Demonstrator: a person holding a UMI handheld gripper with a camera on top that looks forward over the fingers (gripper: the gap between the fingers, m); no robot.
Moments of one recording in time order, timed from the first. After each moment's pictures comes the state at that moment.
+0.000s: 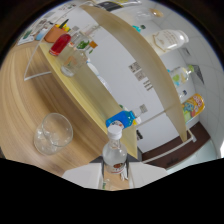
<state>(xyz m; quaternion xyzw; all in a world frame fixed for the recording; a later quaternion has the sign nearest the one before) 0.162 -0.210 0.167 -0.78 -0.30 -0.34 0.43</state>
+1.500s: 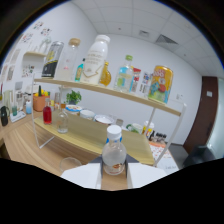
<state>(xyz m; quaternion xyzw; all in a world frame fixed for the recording) 0.131 -0.214 0.217 -0.79 -0.13 -0.06 0.59</state>
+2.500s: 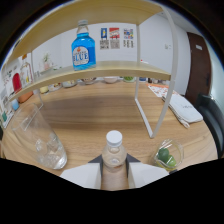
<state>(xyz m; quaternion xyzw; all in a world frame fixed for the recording) 0.174 -0.214 0.010 -0.90 0.01 0.00 0.44</state>
